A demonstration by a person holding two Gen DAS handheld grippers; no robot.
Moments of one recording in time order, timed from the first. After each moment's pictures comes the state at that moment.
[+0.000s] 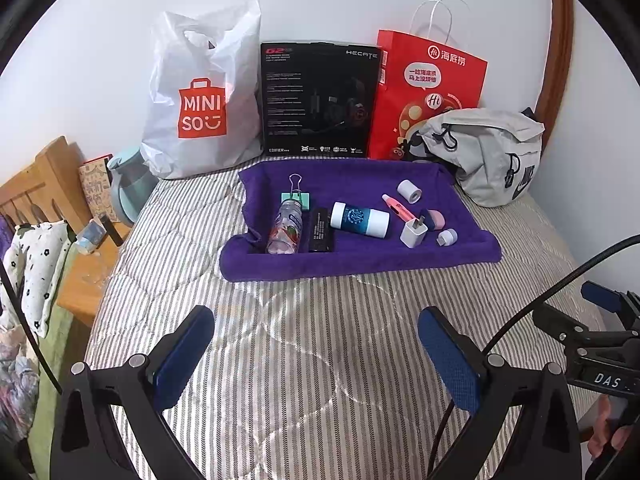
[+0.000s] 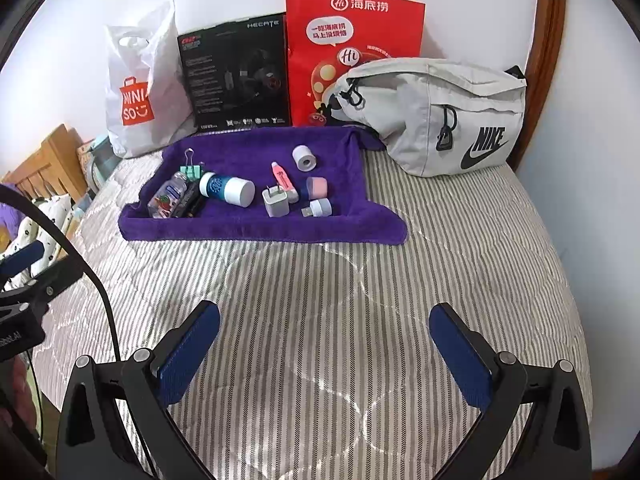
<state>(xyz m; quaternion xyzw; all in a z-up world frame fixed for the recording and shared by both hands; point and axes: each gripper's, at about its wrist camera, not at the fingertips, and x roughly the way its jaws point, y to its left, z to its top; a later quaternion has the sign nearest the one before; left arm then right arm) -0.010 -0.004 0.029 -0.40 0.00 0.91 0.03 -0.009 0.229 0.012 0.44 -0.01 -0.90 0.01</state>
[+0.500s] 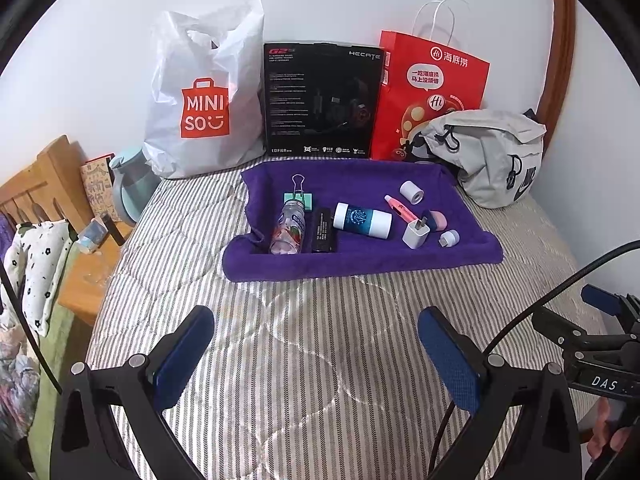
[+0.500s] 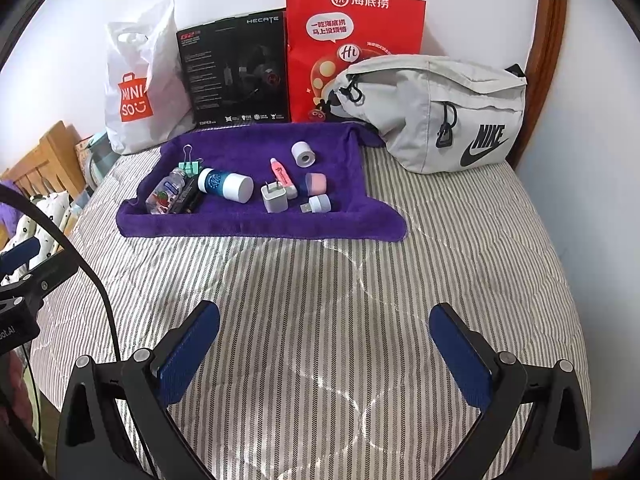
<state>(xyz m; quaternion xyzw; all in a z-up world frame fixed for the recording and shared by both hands) -0.010 -0.007 0.028 -0.40 0.00 0.91 0.03 -0.010 0.228 0.009 0.45 -0.01 -0.90 0.00</state>
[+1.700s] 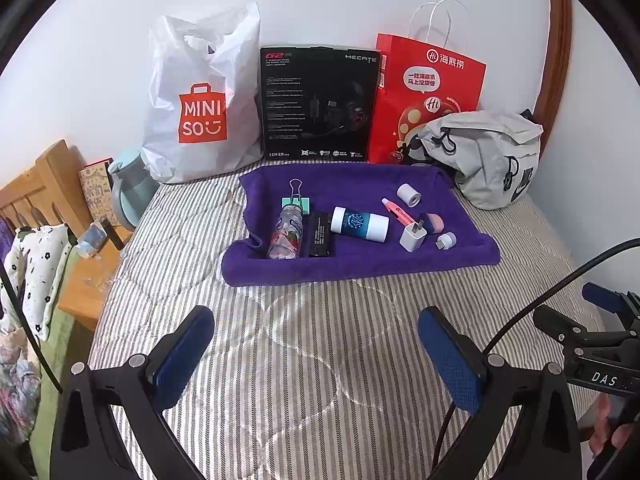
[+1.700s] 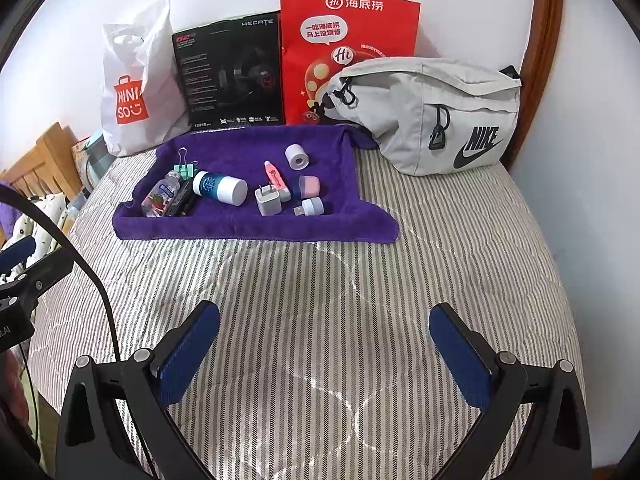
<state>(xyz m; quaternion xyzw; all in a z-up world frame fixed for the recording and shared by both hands) -0.011 -0.006 0.031 -0.40 0.01 0.92 0.03 -0.009 0.232 0.012 0.44 0.00 -0.90 -0.01</state>
